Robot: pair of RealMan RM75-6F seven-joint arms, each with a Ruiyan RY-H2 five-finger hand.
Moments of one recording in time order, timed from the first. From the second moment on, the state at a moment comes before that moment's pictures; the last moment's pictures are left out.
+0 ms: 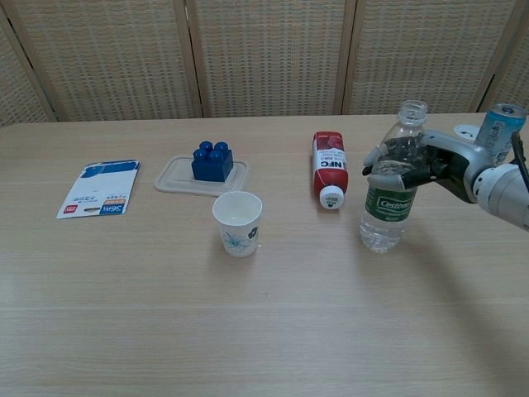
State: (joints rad) left arm -0.11 -0.97 -0.03 -1.68 1.52 1.44 -0.28; right arm 0.61 -1.70 0.31 -1.13 -1.30 0.82 0.75
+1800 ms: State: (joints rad) left arm -0.05 -0.97 -0.01 -1.68 1.59 1.56 -0.26; right arm 0.30 -1.32 0.10 -1.32 -1.51 1.40 0.27
